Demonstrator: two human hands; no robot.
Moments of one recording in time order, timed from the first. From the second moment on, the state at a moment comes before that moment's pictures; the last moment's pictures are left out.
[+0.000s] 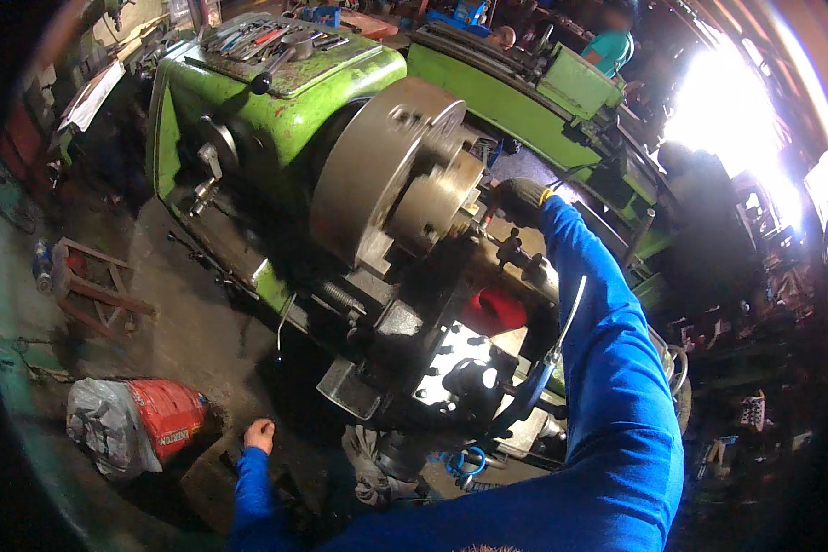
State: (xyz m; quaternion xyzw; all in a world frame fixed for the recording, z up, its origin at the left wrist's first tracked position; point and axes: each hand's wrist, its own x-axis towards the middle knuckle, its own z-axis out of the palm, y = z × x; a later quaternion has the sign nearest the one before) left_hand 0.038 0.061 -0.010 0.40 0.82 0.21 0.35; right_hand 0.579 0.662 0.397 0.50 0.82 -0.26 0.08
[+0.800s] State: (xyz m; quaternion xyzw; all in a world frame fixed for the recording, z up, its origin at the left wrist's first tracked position) left_hand 0.077 0.128 -0.031 0.34 0.82 0.23 0.40; right_hand 0.589 0.681 0.362 0.35 0.93 -0.07 0.03
